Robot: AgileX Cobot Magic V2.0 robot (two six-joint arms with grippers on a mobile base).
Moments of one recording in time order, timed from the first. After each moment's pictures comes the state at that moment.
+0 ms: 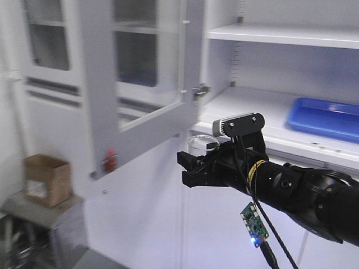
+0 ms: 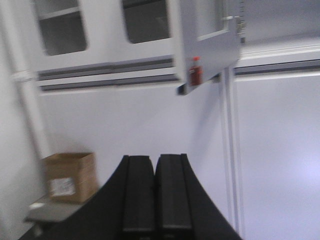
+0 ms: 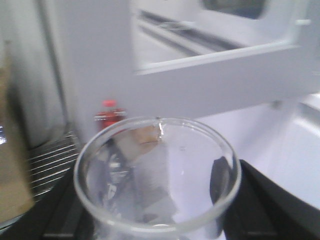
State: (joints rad) left arm -0.13 -0.01 0.03 0.05 0.01 0.09; right arm 0.41 1.65 -1.17 -0.75 -0.28 0.71
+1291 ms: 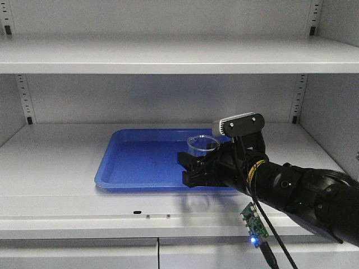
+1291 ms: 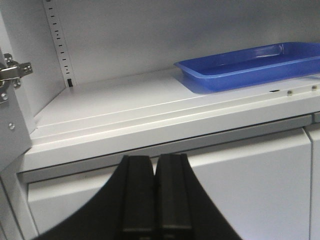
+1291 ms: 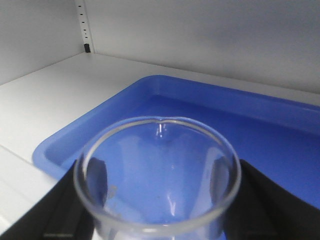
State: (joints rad) left arm -0.13 -0.01 0.03 0.05 0.01 0.09; right arm 0.41 1.65 -1.17 -0.75 -0.28 0.71
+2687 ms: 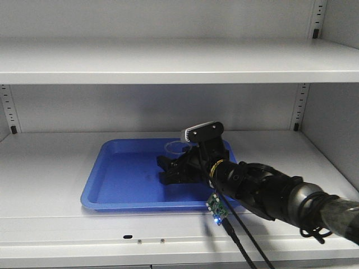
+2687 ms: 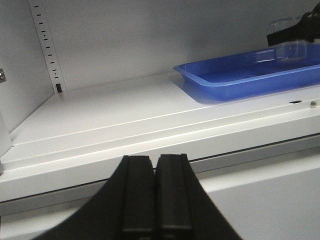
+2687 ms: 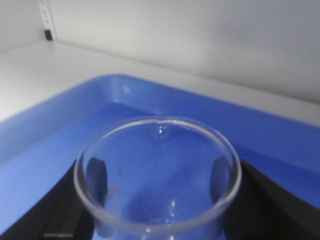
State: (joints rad) left arm -0.13 -0.01 0.03 0.05 0.01 0.09; right arm 0.41 2.02 -1.49 -0.75 -0.31 0.66
